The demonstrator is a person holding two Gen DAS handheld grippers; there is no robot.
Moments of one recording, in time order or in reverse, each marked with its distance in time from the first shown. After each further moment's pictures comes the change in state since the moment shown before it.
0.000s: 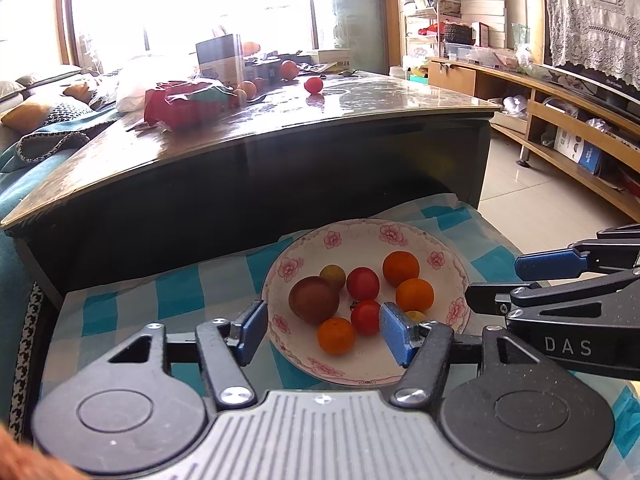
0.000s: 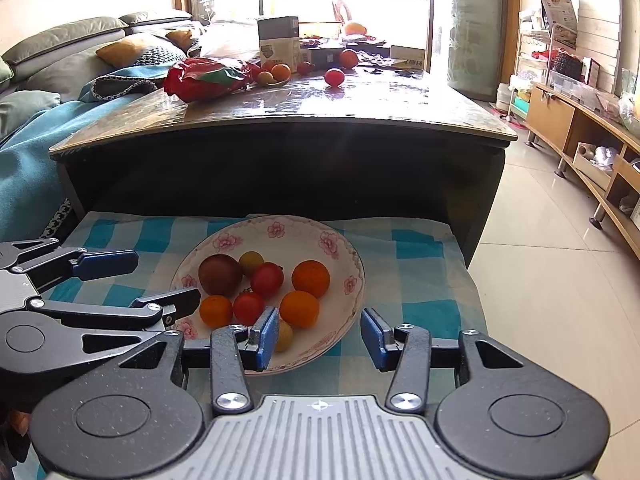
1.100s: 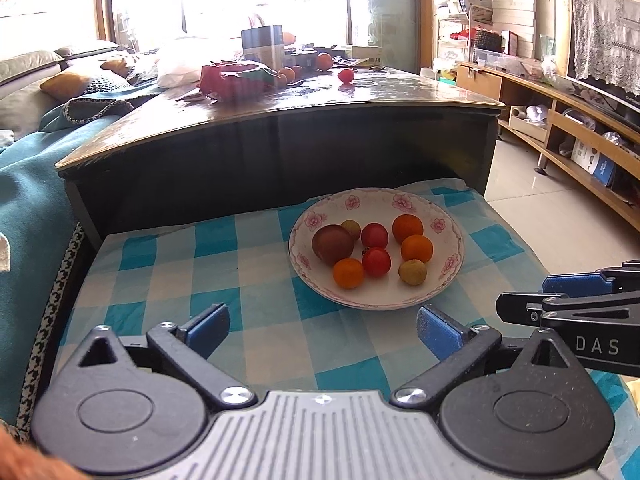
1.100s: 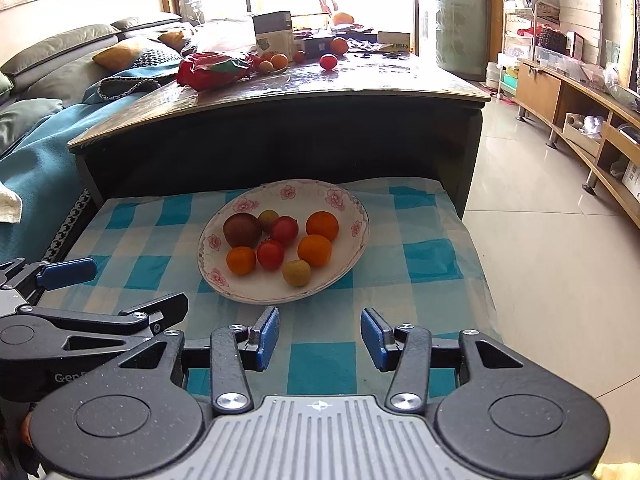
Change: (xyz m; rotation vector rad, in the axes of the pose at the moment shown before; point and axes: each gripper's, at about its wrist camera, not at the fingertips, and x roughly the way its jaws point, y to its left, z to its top) left arm -0.054 -0.001 -0.039 -0.092 0.018 0.063; right arm -0.043 0.009 -0.039 0.075 0.028 0.006
